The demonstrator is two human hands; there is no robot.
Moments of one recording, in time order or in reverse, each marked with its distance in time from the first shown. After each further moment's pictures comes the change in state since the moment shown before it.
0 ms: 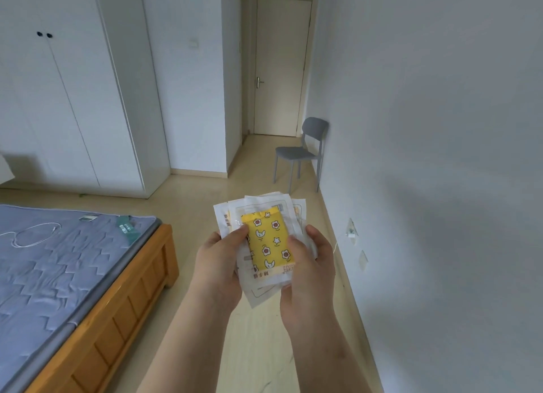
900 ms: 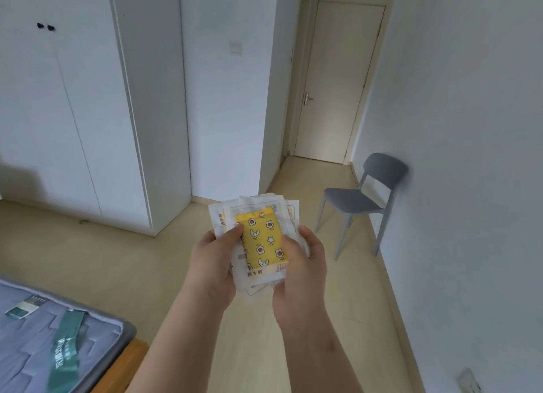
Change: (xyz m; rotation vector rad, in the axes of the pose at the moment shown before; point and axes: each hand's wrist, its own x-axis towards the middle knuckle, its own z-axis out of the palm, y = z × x) left_hand 0.630 0.182 0.066 -0.064 0.131 0.120; right_hand 0.580 0.100 0.320 -0.011 -0.133 0.145
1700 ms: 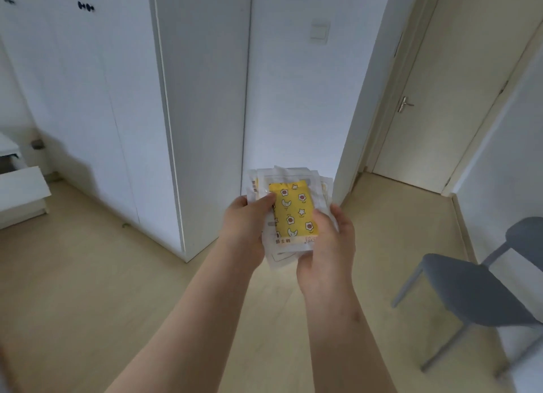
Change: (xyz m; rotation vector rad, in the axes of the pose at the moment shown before) left_hand 0.508 0.142 0.106 0.038 0.194 0.184; right_hand 0.498 0.031 0.252 -0.016 -0.150 0.091
